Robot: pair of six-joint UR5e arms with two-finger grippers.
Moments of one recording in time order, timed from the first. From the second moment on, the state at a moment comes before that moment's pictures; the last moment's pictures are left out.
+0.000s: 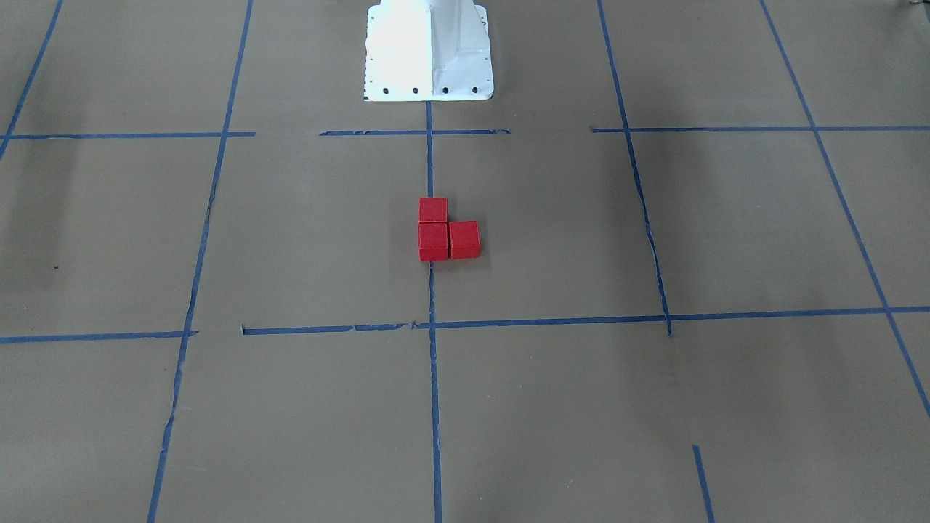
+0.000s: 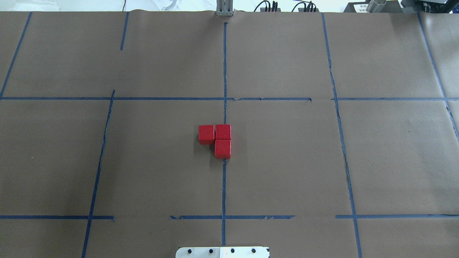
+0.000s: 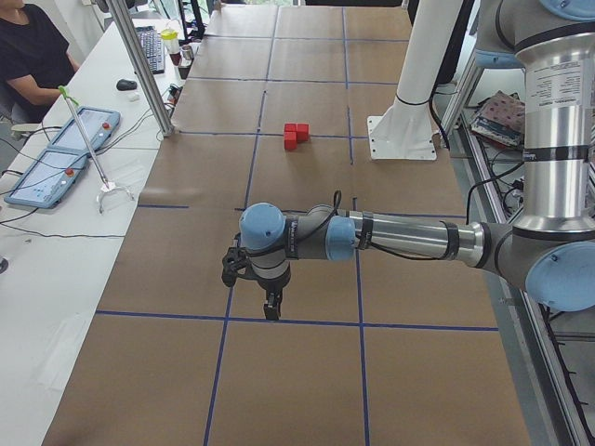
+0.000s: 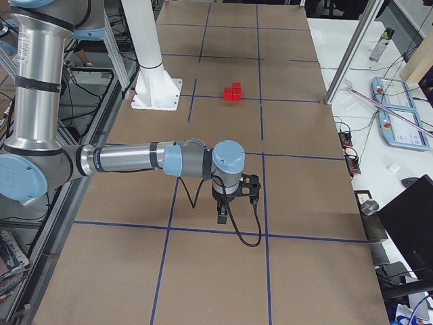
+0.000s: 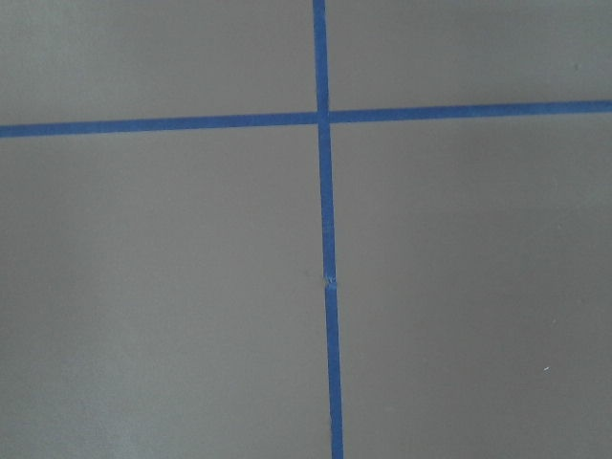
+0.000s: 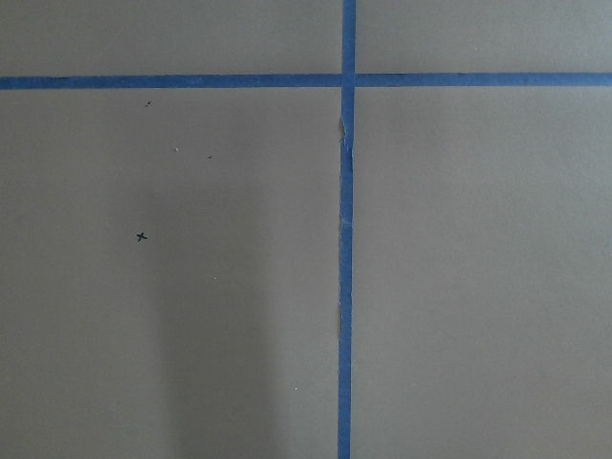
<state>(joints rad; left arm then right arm) -1.55 -1.44 -1.77 -1.50 -2.36 0.04 1.56 -1.75 1.86 -1.72 2.36 -0.01</state>
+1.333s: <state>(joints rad) -1.54 -1.40 -1.80 -1.54 -2.35 0.05 1.54 -1.76 1.86 -1.72 2.38 -0.01</state>
